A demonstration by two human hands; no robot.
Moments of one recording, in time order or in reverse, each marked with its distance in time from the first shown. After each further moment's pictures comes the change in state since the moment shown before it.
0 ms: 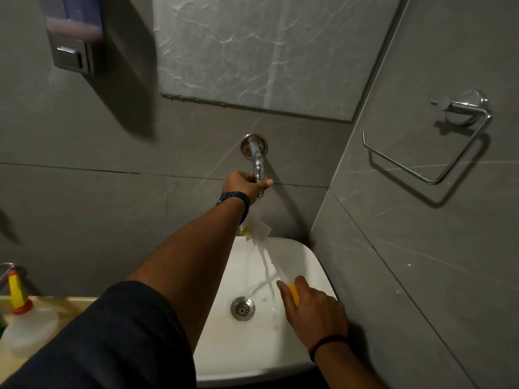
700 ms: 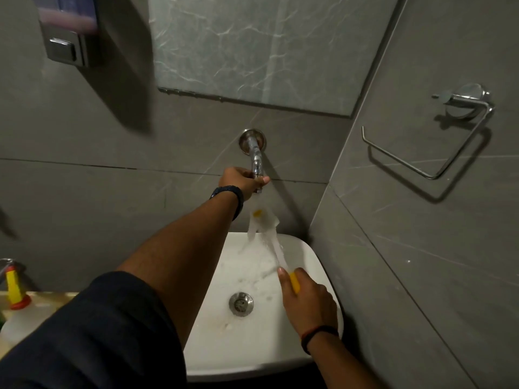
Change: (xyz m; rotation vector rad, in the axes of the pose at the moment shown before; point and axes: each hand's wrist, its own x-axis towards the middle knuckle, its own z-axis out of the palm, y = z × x) left_hand 0.001 0.000 -0.004 -0.017 -0.055 -0.022; right_hand 0.006 -0.014 -0.008 0.274 -0.037 0.266
